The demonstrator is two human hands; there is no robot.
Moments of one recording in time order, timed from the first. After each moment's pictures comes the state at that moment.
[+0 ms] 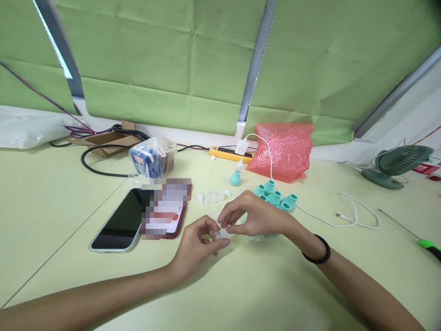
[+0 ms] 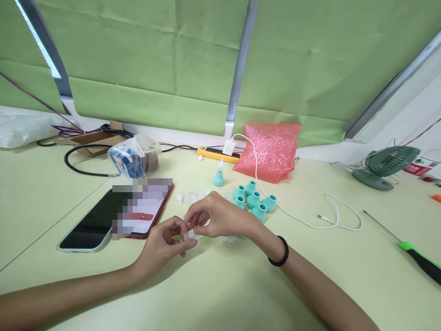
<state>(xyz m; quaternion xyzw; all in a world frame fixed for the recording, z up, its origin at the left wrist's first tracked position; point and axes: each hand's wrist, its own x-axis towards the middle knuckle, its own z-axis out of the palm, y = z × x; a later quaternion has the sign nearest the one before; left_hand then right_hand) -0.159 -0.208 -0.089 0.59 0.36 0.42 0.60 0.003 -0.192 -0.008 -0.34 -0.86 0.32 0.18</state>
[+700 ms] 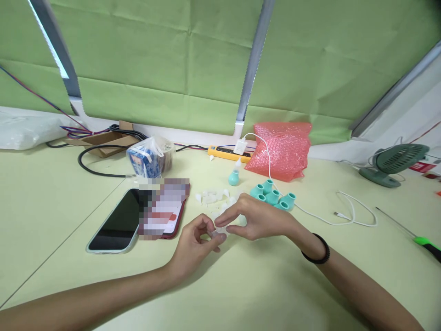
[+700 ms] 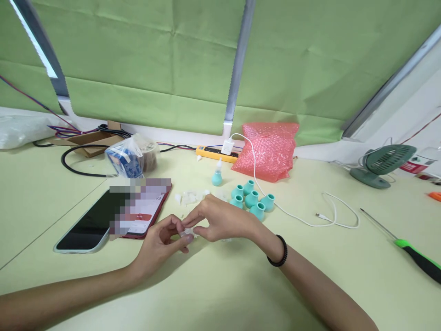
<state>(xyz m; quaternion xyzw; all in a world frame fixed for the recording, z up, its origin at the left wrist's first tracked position) -0.156 -0.211 -0.082 0.57 0.35 0.43 0.60 0.006 -0.197 0.000 -0.32 -0.91 0.24 0.12</state>
